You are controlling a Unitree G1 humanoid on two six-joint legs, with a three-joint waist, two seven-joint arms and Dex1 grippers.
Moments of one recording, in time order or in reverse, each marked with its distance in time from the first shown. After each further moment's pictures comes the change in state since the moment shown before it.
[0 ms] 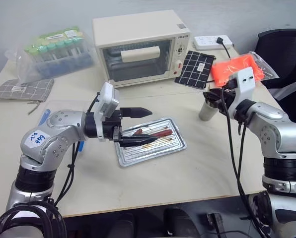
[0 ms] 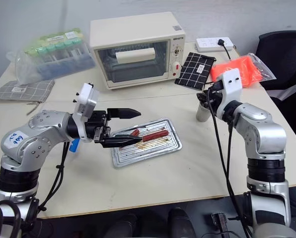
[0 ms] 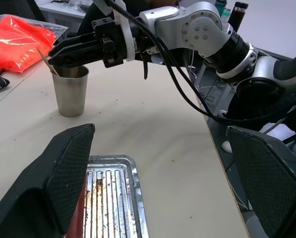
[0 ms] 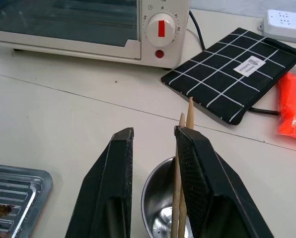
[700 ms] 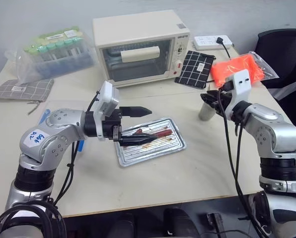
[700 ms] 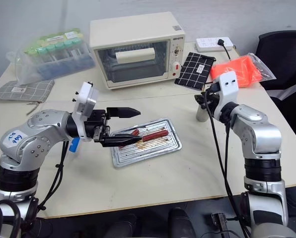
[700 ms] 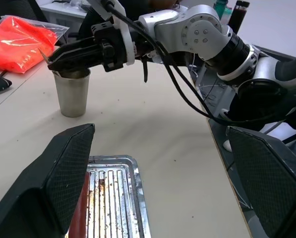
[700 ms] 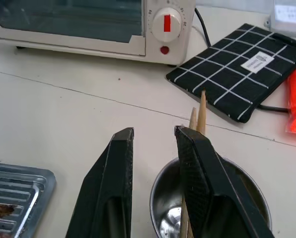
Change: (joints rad) left arm -0.007 0.007 0.001 0.001 0.000 0.000 0.001; right arm -0.001 0.009 0.004 -0.007 -0.002 -0.008 0.000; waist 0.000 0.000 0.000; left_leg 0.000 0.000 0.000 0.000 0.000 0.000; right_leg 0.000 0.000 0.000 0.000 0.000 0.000
